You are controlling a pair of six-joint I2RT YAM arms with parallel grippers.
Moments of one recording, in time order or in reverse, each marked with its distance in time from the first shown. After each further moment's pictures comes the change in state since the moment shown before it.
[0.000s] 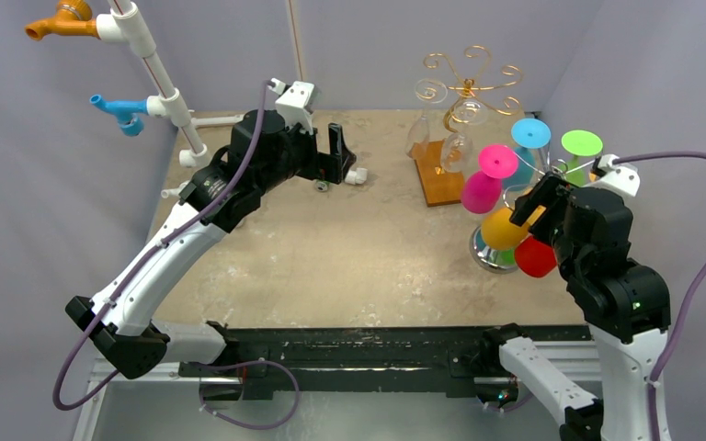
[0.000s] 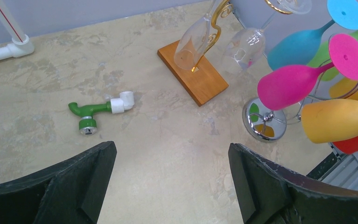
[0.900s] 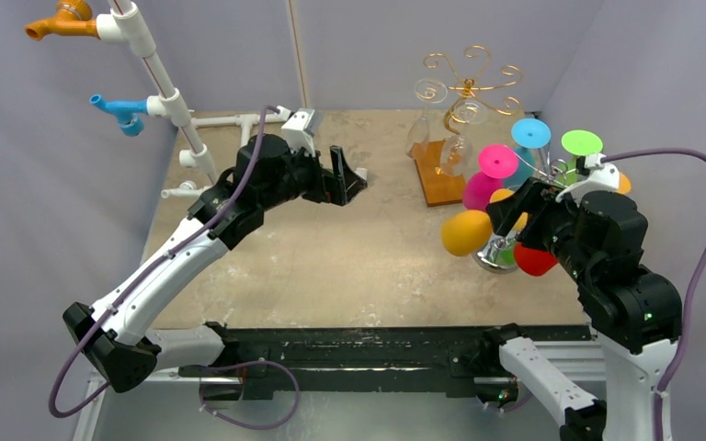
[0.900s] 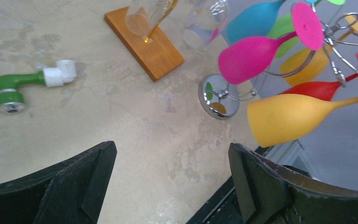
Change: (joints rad) left arm 0.000 -0.075 -0.215 0.122 0.151 -0.154; right arm 0.000 -0.012 0.045 -0.013 -0.336 -0.033
